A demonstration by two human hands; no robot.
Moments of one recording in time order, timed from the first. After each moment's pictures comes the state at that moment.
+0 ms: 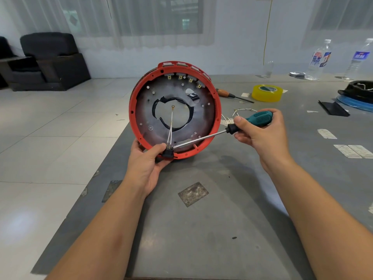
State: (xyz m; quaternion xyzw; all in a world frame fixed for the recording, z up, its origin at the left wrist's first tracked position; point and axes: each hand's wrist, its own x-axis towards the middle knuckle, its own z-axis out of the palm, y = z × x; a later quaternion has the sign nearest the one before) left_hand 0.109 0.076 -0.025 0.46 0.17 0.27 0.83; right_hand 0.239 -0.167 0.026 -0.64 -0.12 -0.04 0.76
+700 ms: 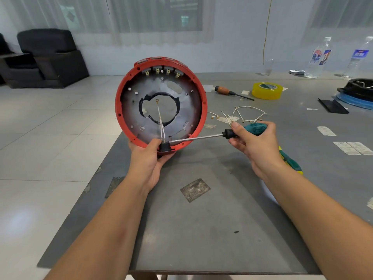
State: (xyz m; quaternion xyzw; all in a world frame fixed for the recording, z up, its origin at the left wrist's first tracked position) left_hand 0.112 0.074 -0.020 0.46 0.19 0.29 0.82; right_hand 0.228 -0.154 0.009 -0.59 -0.03 0.04 0.81
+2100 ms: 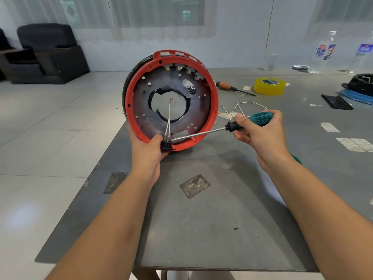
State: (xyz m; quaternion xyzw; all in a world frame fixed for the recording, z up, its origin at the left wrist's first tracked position) left_hand 0.119 0.069 -0.023 0.50 0.21 0.35 0.76; right_hand 0.228 -0.158 0.021 -0.64 -0.05 -0.01 0.77
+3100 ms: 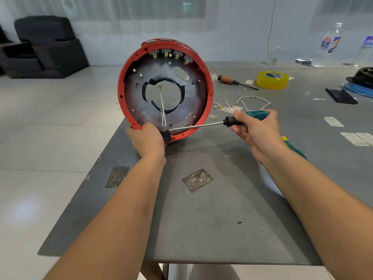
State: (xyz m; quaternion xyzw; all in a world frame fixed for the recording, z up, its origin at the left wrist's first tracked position) left_hand 0.137 0.067 -0.007 0.46 0.38 0.42 0.68; right_hand 0.233 -0.143 0.017 -0.59 0.00 0.06 0.81
